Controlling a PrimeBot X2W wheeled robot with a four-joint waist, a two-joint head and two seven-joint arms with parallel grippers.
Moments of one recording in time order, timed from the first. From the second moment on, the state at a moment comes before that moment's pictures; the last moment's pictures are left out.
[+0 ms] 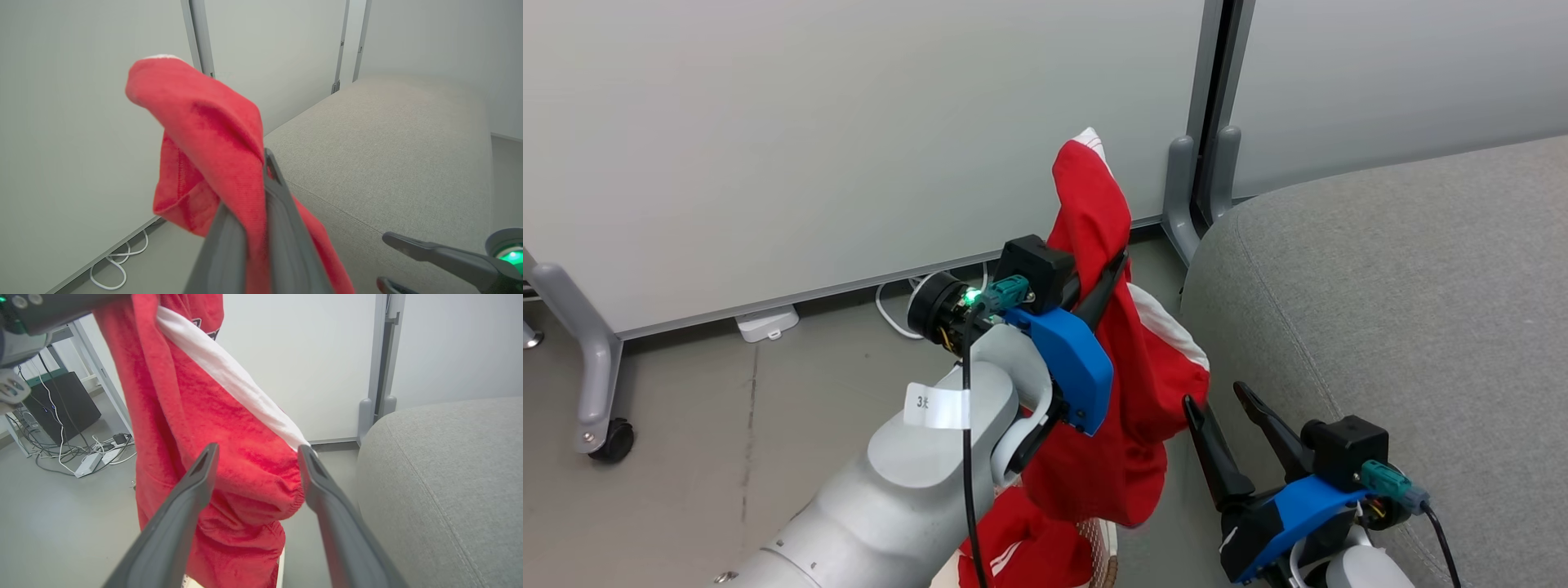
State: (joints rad) left arm -0.82 0.05 -1.00 0.70 -0.79 -0.01 -0.13; right arm -0.18 -0.05 0.23 0.34 0.27 0.13 -0.13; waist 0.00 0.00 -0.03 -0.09
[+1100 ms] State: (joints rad) left arm -0.86 0.05 -1.13 0.70 -0.90 0.00 -0.15; right arm -0.52 -0.05 0.45 0.67 0.31 0.13 -0.11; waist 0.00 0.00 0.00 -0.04
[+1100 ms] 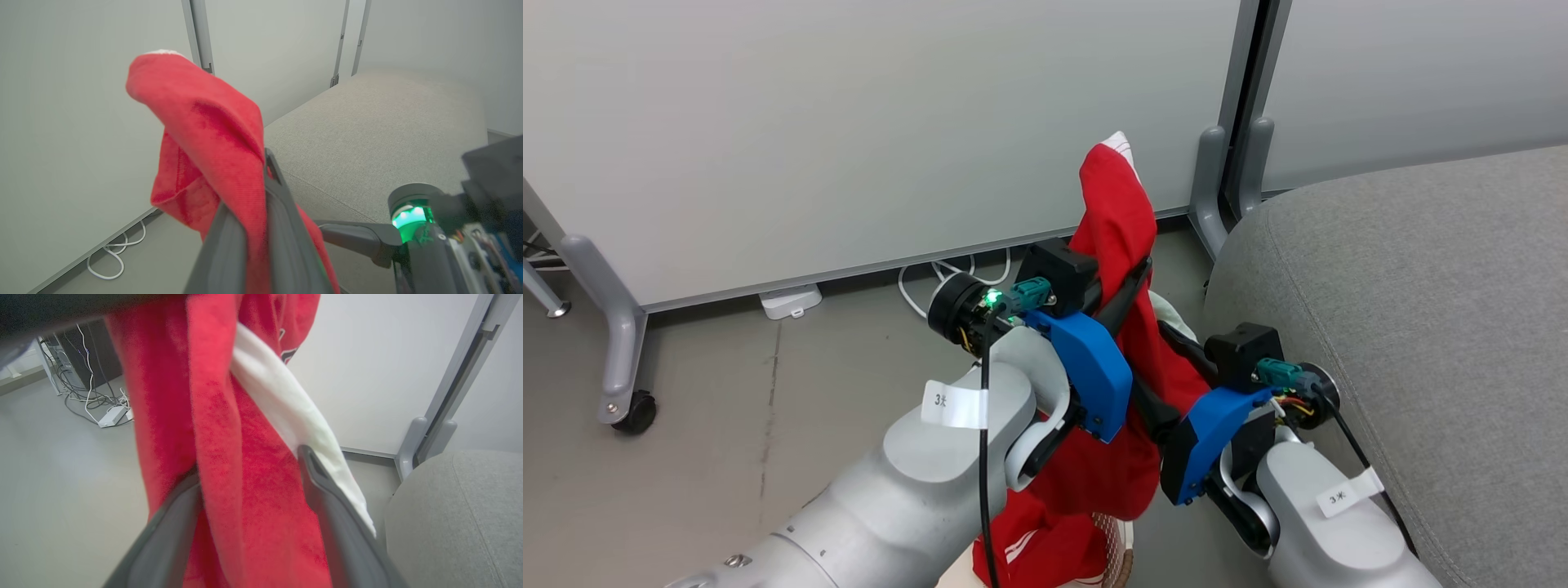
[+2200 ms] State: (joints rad) left arm -0.88 0.05 -1.19 0.74 -0.98 0.00 -0.18; right arm -0.62 -0.05 0.65 0.86 0.50 0.13 -0.20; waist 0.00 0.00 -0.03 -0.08
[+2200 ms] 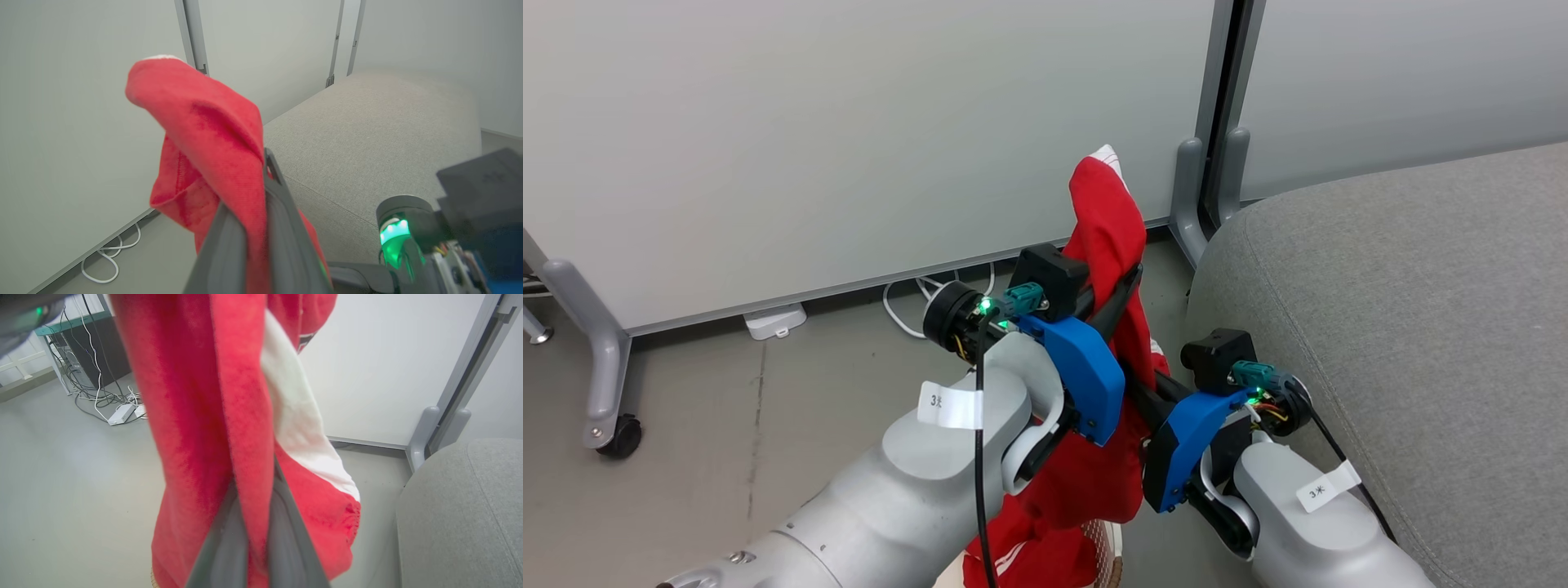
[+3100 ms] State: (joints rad) left arm -0.79 0.07 -1.11 0.70 -0.95 0.03 -0.26; right arm -0.65 -0.05 0.64 0.90 0.52 0.13 -0.24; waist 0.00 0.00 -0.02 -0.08
